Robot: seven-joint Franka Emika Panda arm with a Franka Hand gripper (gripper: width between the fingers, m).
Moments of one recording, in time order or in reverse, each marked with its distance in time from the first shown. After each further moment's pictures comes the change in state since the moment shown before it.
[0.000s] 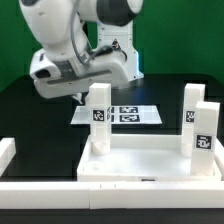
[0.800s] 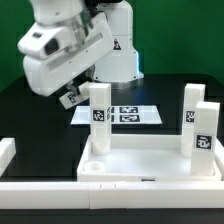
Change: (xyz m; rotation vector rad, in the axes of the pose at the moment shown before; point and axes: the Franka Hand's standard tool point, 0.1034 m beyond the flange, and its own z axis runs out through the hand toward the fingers) arm 0.025 -0.010 -0.053 -0.204 0.135 -0.807
